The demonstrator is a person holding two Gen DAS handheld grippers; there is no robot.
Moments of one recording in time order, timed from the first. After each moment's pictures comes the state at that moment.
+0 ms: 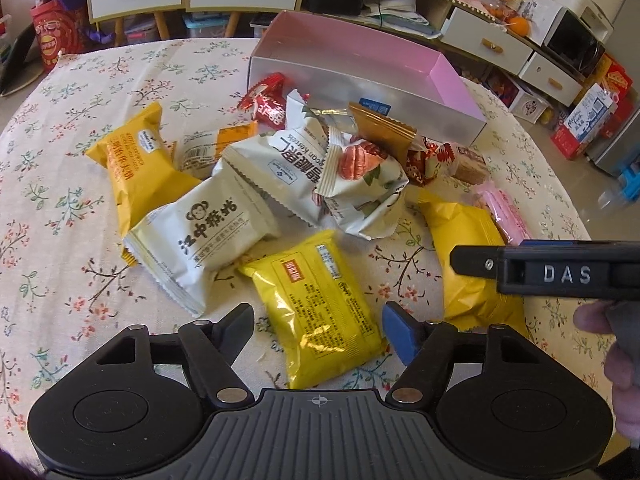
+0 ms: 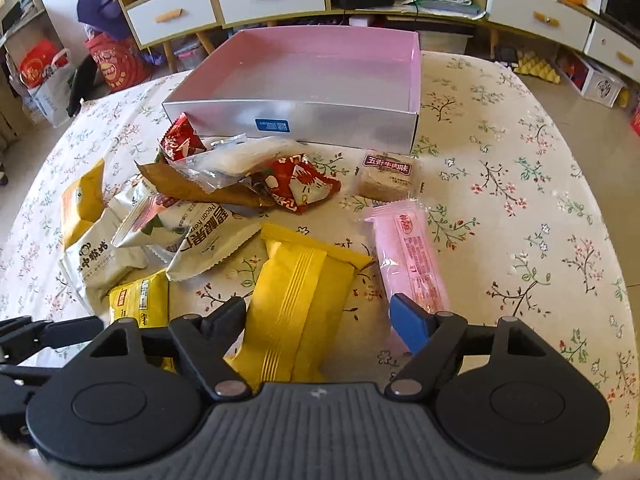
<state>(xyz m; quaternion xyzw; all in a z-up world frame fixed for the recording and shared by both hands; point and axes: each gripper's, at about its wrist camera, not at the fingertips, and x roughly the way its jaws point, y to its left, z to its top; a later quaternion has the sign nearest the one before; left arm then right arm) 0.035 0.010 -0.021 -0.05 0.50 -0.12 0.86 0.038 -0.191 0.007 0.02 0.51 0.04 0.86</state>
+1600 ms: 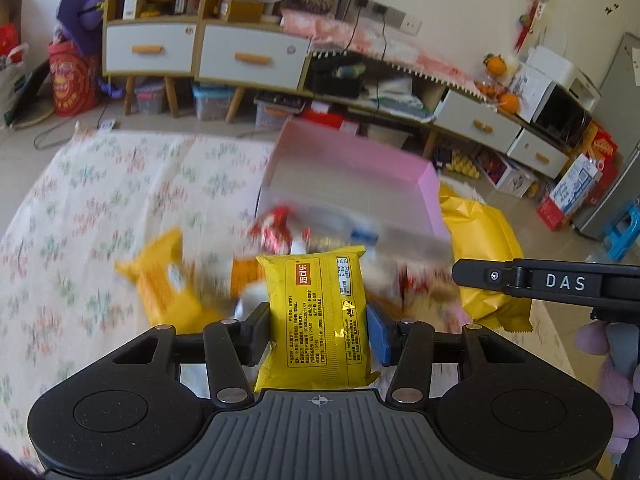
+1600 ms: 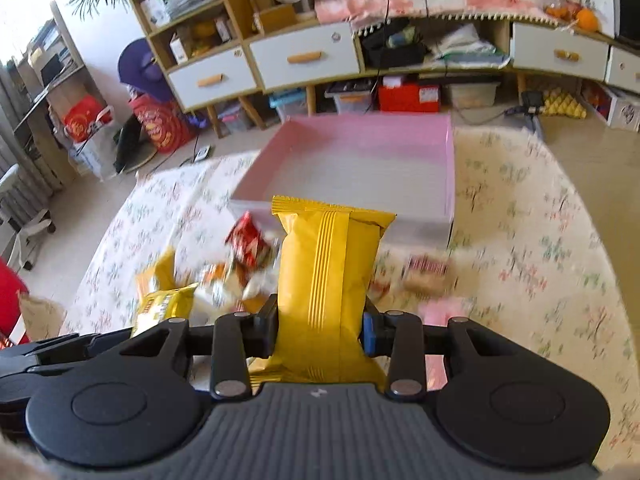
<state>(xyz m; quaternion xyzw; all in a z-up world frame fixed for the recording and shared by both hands) 0.065 0.031 0.056 -0.09 0.40 -0.12 0.90 0.065 -0.187 0.073 0.07 0.43 0.09 0.90</state>
